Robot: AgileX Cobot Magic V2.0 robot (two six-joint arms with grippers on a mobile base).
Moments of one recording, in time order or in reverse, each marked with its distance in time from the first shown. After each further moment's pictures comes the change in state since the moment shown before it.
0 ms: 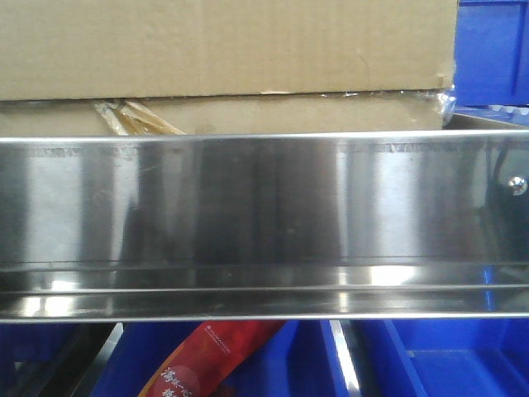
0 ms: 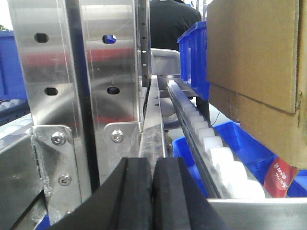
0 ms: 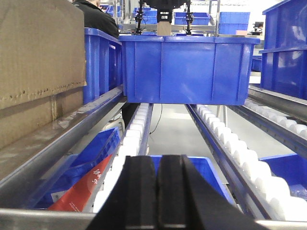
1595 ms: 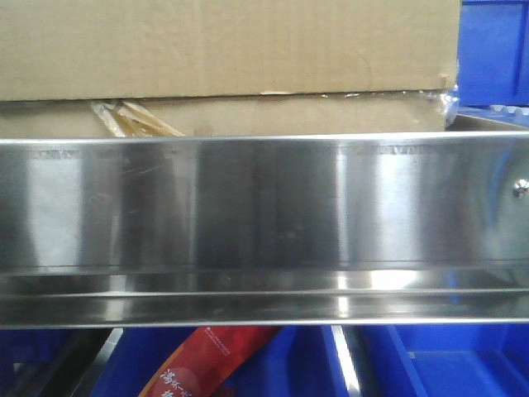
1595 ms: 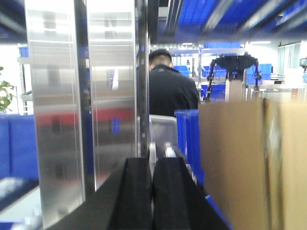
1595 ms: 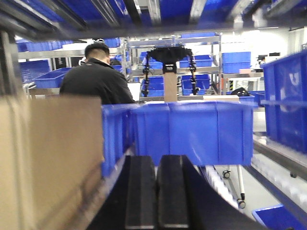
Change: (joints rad) left arm 0.000 0.044 -0.320 -0.012 0.067 0.000; right arm 0.000 0.040 -0.451 0.075 0.274 0.000
